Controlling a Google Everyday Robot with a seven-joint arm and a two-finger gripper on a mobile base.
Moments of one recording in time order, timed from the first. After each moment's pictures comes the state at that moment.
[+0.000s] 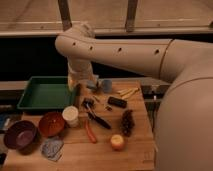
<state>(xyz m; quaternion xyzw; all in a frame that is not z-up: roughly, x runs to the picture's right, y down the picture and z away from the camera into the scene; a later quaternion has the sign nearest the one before) -0.100 -0.021 0.667 -0.23 0.12 0.55 0.79</state>
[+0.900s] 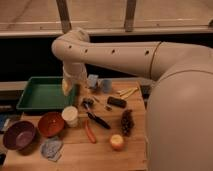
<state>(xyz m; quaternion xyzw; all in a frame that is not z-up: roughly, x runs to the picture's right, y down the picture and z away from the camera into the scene) -0.133 -0.001 0.678 -0.27 0.10 0.52 0.81</state>
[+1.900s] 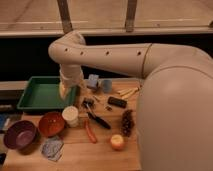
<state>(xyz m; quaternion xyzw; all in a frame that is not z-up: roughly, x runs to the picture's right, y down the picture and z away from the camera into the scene) -0.164 0.022 0.691 -0.30 0.10 0.48 0.82</state>
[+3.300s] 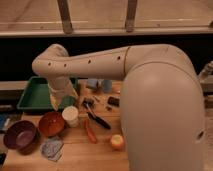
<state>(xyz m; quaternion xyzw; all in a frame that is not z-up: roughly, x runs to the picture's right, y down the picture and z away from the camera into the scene) -0.196 0.066 0.693 -0.29 0.12 0.42 0.85</state>
